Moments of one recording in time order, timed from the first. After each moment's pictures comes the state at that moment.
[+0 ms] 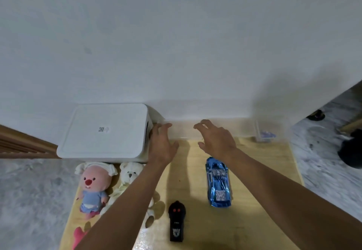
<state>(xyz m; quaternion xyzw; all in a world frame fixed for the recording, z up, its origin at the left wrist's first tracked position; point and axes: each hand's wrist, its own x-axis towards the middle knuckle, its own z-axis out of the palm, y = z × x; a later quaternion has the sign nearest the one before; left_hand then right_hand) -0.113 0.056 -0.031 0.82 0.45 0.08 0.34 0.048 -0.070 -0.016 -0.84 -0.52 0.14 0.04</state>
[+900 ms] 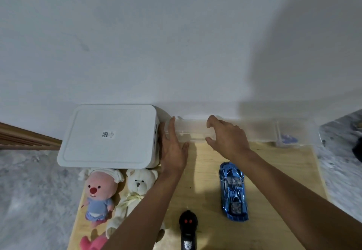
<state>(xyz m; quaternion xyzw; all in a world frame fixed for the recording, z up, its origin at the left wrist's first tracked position) -0.106 0.059 -0.062 0.79 0.45 0.16 0.39 0.054 -0.037 -0.017 -0.87 -0.47 0.14 0.10</state>
